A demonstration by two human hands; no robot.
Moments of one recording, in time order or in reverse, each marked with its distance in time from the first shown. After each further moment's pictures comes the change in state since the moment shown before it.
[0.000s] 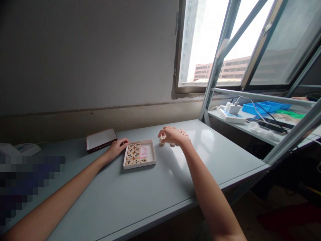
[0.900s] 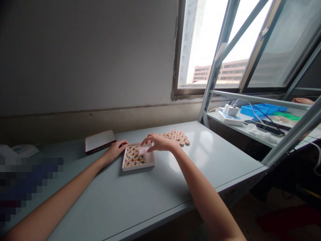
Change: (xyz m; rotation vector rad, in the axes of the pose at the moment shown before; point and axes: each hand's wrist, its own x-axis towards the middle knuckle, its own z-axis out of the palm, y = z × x) left_hand 0.001 -0.004 0.001 -0.009 0.018 0.012; right_hand 0.007 -0.042 0.004 0.232 -0.118 -0.332
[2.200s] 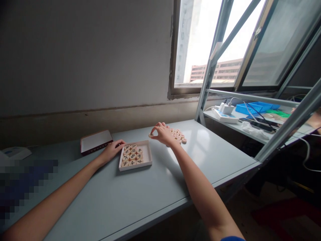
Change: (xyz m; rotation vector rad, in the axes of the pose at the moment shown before) left_hand -0.002 0.004 -0.001 0.001 -0.017 -0.011; right_hand 0.001 0.036 0.007 -0.271 0.387 0.292
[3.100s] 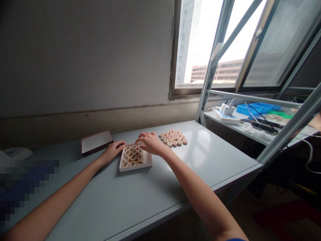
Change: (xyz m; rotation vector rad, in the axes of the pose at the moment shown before) left_hand 0.001 -0.002 0.001 0.007 -0.001 0.018; right_hand -0.006 -0.050 0.002 -0.004 -0.127 -0.346
